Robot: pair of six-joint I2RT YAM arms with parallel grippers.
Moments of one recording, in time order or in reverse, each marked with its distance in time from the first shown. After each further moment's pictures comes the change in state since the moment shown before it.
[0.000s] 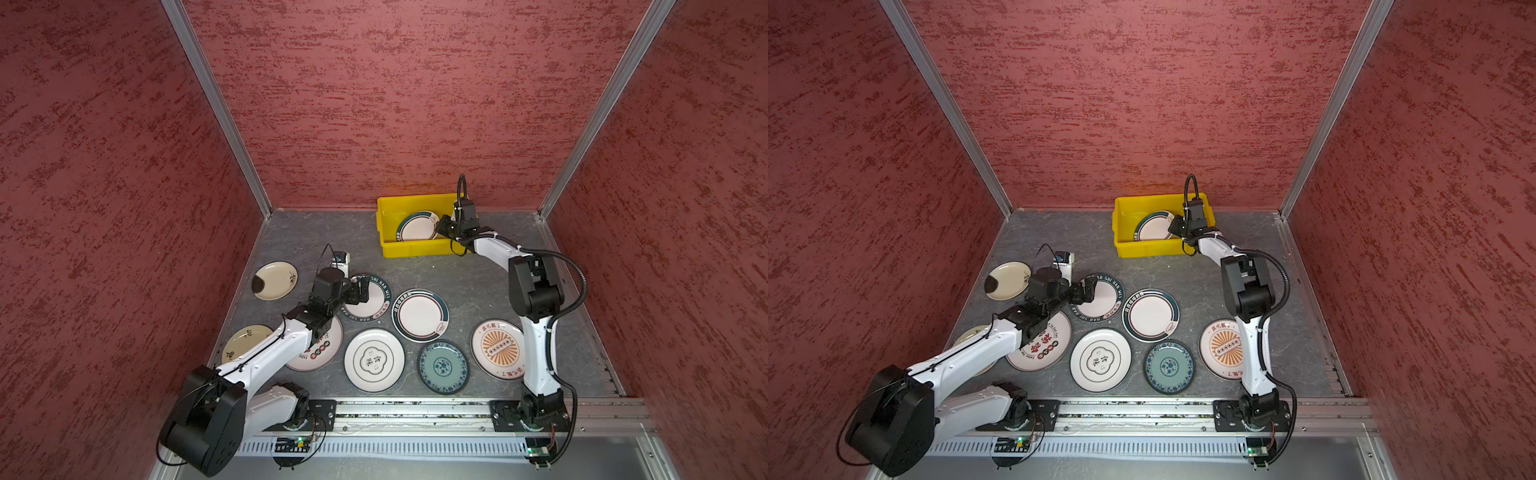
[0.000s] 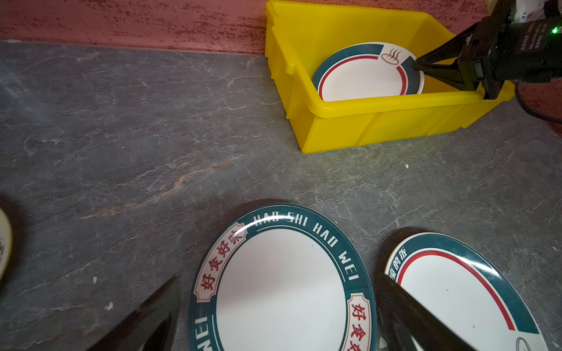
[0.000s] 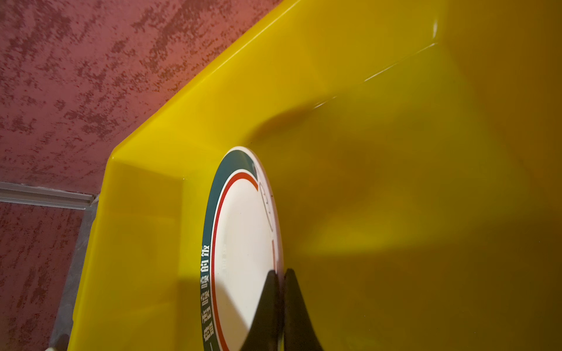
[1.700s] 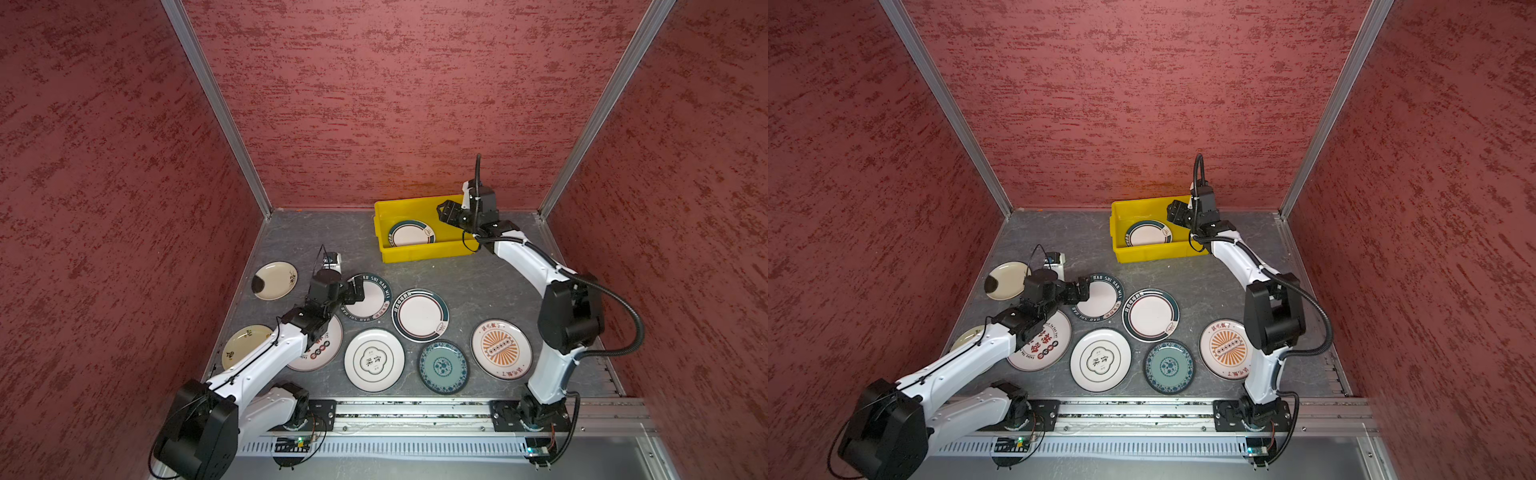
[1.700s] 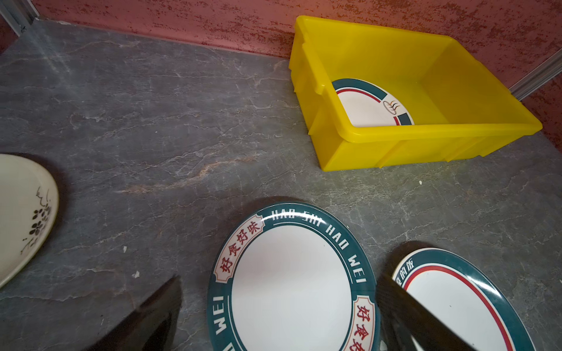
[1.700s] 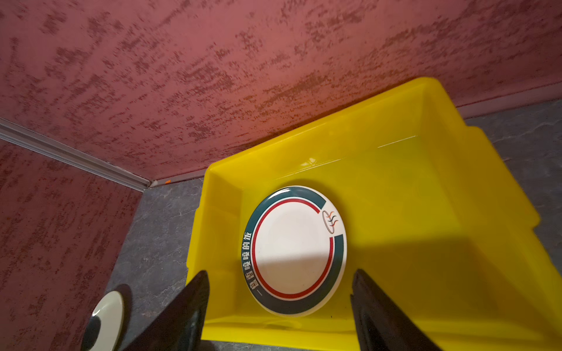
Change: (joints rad) left arm 0.012 -0.069 0.002 -0.089 -0.071 -0.111; right arm 0.024 -0.406 -0.148 -0.096 0.013 -0.122
